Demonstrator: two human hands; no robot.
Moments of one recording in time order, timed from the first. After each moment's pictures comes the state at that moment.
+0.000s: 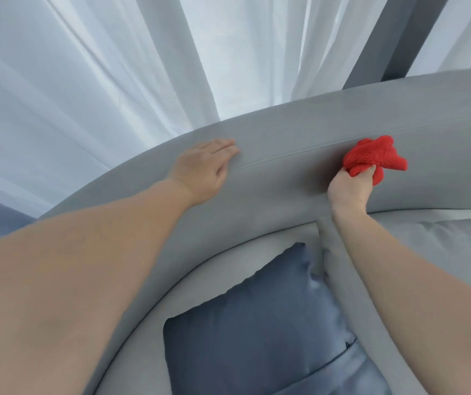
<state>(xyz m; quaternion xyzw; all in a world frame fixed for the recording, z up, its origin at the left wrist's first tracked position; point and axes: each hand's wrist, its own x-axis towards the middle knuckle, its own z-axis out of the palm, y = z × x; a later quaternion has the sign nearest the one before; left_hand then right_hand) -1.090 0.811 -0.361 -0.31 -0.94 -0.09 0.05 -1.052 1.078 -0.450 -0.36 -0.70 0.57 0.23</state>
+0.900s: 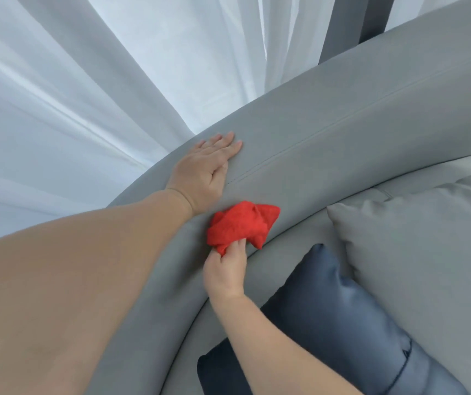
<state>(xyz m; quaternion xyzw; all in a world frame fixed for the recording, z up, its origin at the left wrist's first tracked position) -1.143 0.842 -0.371 -0.38 -0.91 -0.17 -0.01 -1.016 0.835 -0.463 -0.28 -0.61 0.72 0.17</state>
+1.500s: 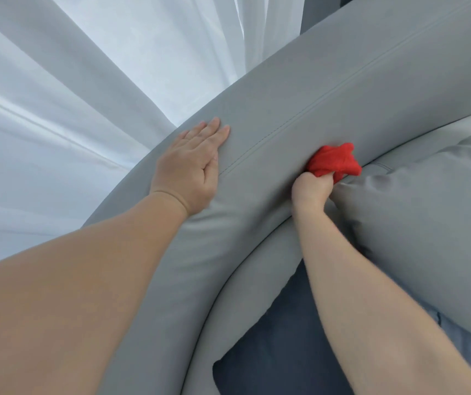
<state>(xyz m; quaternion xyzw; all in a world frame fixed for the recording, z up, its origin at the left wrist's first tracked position) -1.143 0.840 -0.379 -0.41 -0.90 -0.15 0.07 -1.086 1.004 -0.520 -0.51 -0.41 0.69 0.31</state>
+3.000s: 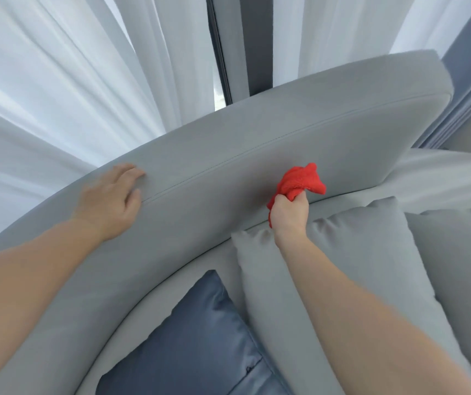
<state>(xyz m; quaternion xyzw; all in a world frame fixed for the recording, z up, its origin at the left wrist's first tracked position) -1.118 0.898 -0.355 -0.26 -0.96 -0.05 0.00 -1.017 1.172 -0.472 -0.42 -0.52 0.72 0.19</state>
